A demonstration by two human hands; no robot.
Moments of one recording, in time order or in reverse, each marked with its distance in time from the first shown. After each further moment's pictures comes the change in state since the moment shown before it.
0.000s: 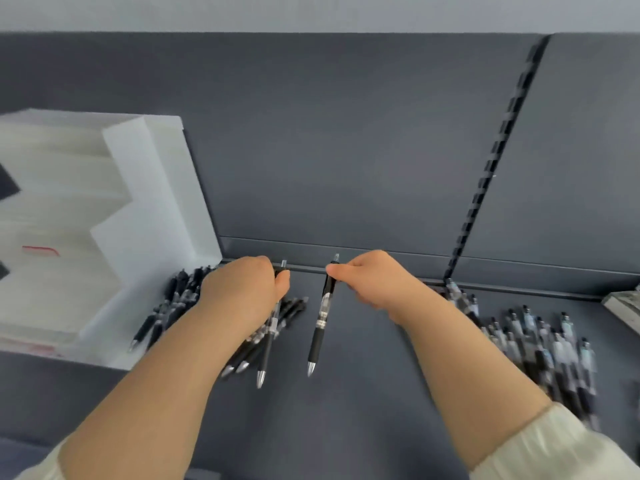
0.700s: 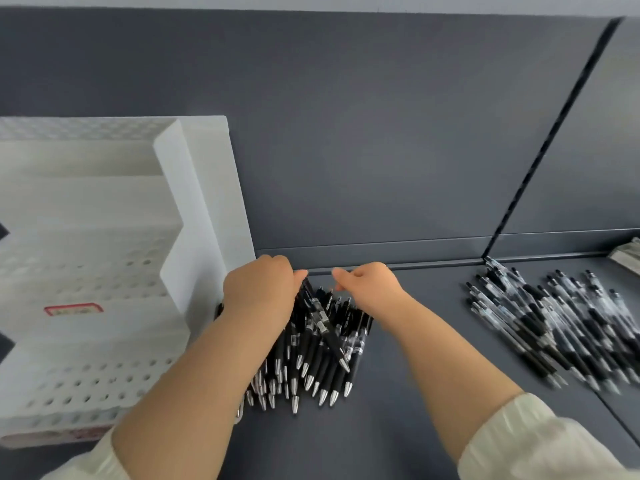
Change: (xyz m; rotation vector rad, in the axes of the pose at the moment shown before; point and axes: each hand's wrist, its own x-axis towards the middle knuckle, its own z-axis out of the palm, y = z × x) left_hand 0.058 -0.102 0.021 0.079 0.038 0.227; right_hand 0.047 -0.053 0.119 0.055 0.265 0.219
